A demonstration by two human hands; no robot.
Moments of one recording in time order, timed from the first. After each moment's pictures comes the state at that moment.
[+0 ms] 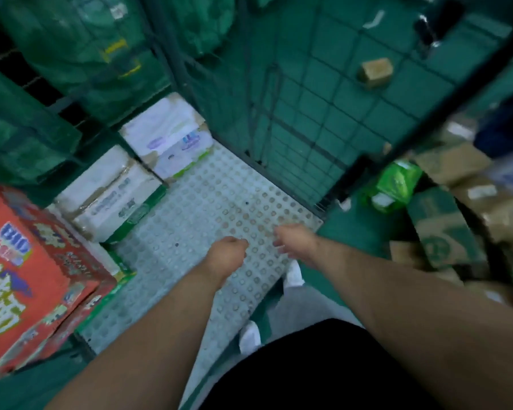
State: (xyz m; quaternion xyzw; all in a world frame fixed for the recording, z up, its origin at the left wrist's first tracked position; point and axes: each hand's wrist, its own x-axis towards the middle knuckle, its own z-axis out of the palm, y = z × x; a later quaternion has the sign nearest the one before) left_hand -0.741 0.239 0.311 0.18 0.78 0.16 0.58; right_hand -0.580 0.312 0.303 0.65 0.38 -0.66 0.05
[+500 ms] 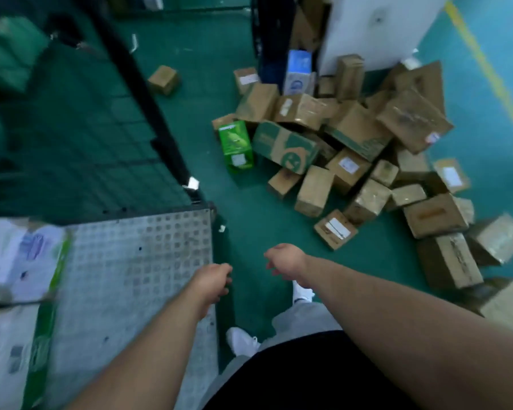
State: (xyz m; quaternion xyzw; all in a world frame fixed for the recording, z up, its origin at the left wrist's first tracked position) left_hand -0.533 0.122 0.321 0.43 0.67 -0.09 0.60; right_hand -0.349 0.052 0.328 0.76 0.15 -0.60 -0.20
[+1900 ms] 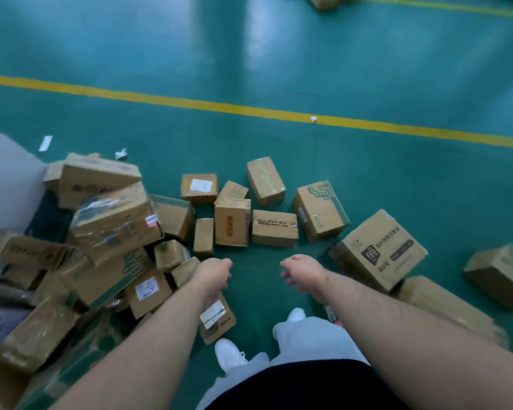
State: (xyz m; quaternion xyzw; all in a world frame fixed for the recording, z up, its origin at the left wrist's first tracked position) left_hand 0.194 -0.040 0.342 0.77 0.23 -0.41 0.42; right_hand 0.122 -0.240 0.350 0.70 -0.40 -0.30 -0.51
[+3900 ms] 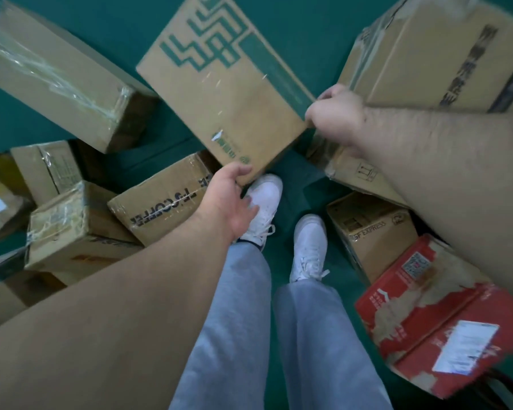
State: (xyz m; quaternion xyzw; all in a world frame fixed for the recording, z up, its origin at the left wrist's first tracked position) left_hand 0.393 -0.534 -0.204 0.58 0.37 -0.60 0.41; right_hand 0.318 -0.718 -0.216 0.58 -0.63 -0.22 -0.47
